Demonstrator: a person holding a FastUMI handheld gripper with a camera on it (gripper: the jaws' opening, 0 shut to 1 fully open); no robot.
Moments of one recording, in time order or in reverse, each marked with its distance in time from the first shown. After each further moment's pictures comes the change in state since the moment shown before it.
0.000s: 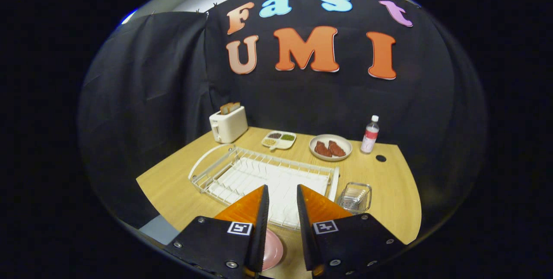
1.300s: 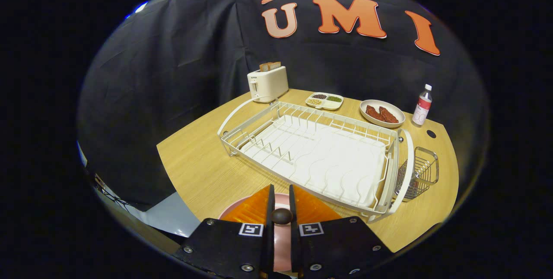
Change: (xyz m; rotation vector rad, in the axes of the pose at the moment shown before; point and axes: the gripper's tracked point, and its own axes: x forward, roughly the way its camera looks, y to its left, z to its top) arm 0.028 0.091 -0.142 -0.068 0.262 0.240
